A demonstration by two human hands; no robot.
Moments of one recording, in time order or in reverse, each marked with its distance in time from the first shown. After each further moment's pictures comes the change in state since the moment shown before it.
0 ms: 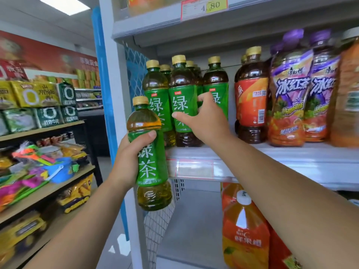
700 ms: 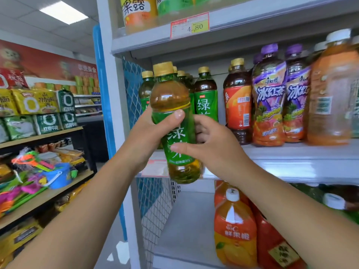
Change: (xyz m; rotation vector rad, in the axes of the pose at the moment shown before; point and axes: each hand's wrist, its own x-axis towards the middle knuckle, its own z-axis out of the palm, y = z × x) left_hand -0.004 0.053 0.057 0.297 -0.265 0.176; right_hand -0.090 -0.017 -0.062 0.463 -0.245 -0.113
